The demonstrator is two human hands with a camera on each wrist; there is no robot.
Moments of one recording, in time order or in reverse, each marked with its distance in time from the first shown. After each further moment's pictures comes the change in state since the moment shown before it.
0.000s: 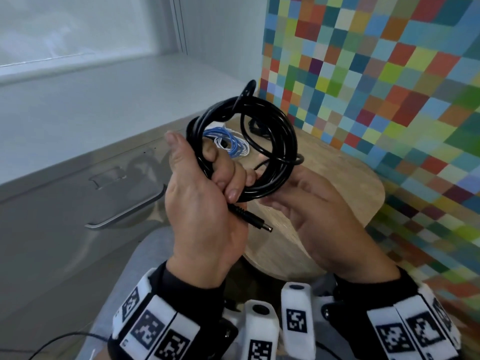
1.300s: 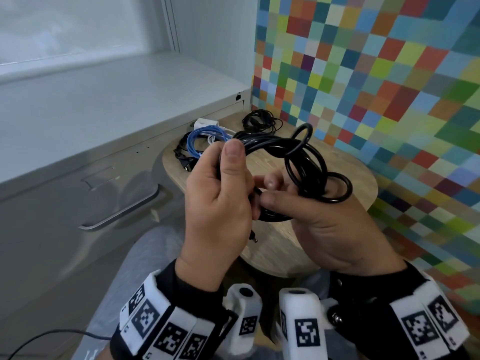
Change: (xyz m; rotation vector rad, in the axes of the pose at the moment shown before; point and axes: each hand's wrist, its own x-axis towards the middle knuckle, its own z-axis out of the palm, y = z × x) left_hand -0.005 -0.018 -0.009 0.661 -0.213 0.346; right_hand -0.009 -0.007 -0.002 0.271 -0.023 -0.071
